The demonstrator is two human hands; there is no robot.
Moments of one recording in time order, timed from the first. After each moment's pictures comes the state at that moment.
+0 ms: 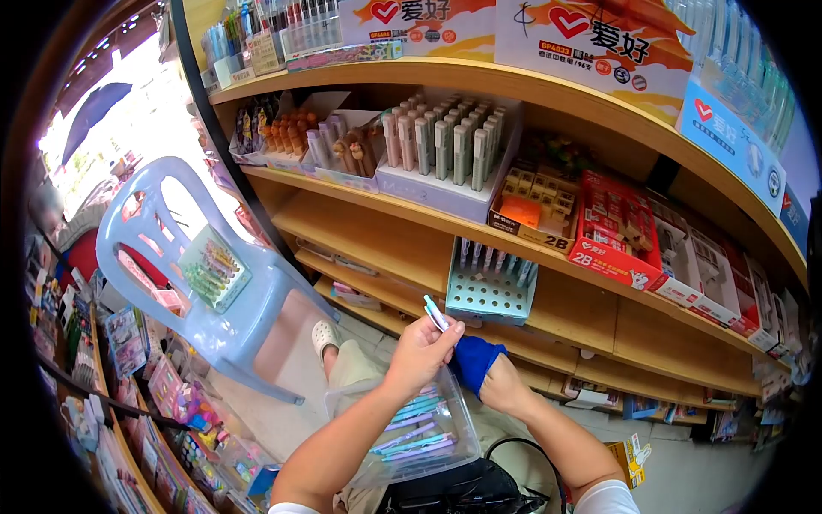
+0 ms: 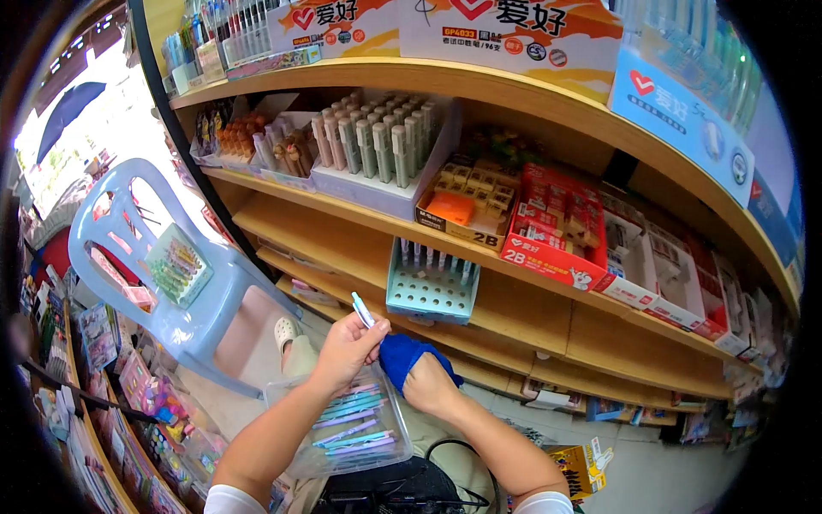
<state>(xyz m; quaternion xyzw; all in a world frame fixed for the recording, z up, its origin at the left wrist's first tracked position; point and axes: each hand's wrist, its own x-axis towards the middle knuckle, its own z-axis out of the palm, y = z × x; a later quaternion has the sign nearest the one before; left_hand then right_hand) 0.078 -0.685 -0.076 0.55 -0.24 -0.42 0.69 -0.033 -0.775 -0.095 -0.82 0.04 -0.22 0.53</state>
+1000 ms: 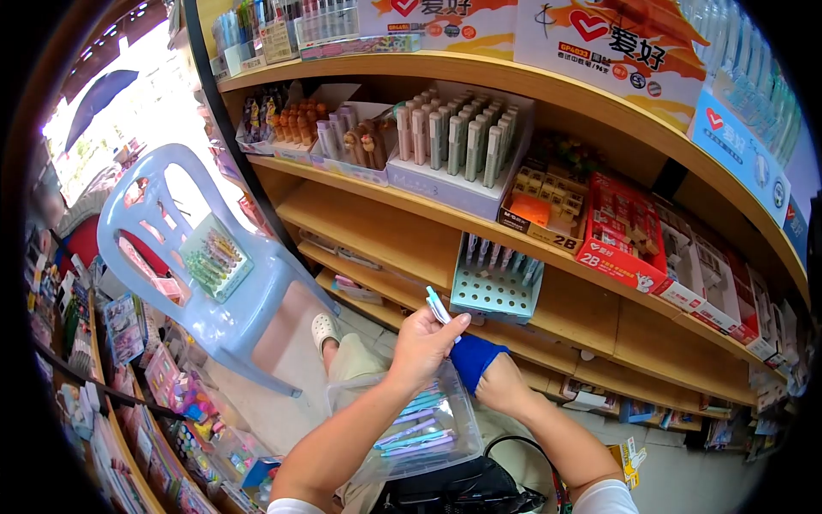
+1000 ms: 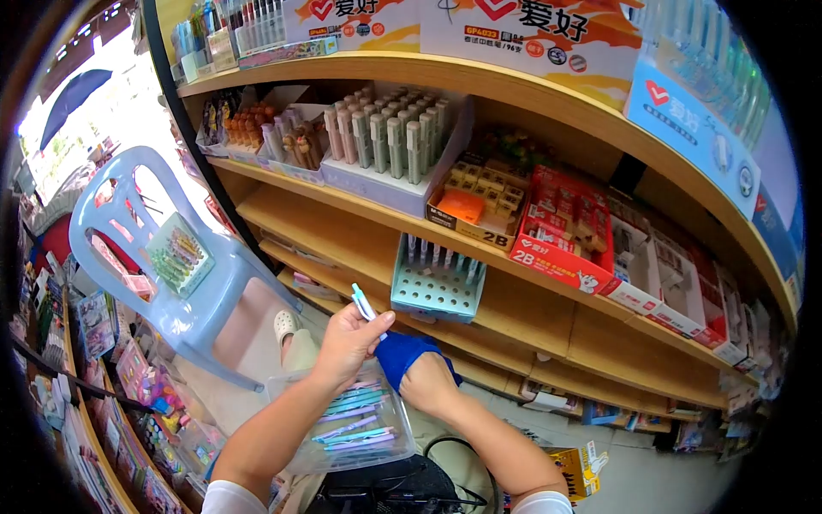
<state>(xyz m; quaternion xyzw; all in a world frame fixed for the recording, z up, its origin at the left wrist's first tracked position) 0.078 -0.687 -0.071 0.52 -0.21 -0.40 0.72 -0.032 -0.770 -0.089 -0.87 0.04 -0.22 0.44</state>
